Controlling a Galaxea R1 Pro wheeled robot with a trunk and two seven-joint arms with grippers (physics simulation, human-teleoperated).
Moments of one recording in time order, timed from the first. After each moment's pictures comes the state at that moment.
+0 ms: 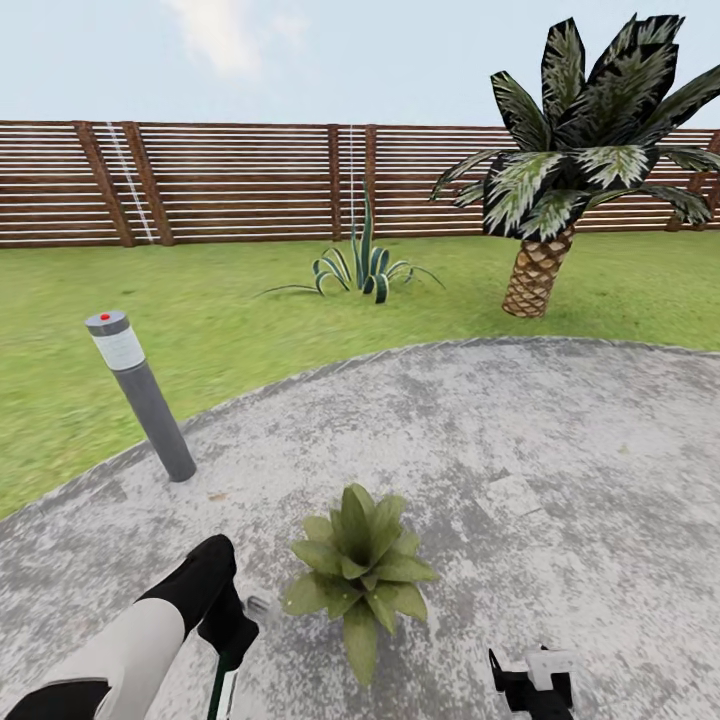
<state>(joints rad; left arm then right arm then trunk) -0.74 0.01 0.05 -0.42 -1.02 0.96 -1.05 -0.40 -0.09 -0.24 -0.11 0.28 -0.64 0.01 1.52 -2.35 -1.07</state>
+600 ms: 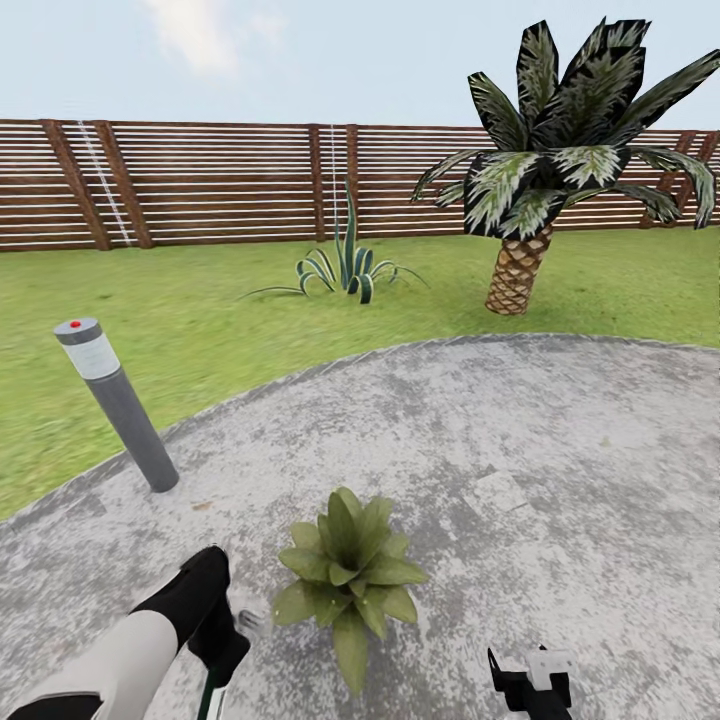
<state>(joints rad) -0.71 0.02 0.04 -0.42 -1.03 0.96 -1.04 -0.40 -0.08 -0.24 -0.11 0.28 -0.64 0.01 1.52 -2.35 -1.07</state>
